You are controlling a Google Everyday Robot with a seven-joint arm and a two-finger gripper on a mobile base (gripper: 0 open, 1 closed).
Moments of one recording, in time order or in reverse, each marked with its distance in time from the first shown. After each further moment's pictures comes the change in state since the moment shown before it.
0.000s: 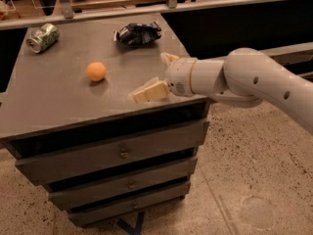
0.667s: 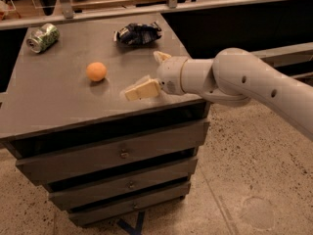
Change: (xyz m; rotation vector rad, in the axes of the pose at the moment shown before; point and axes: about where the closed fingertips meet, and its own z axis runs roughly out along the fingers) arm -0.006 0.000 0.019 0.008 -0.017 0.000
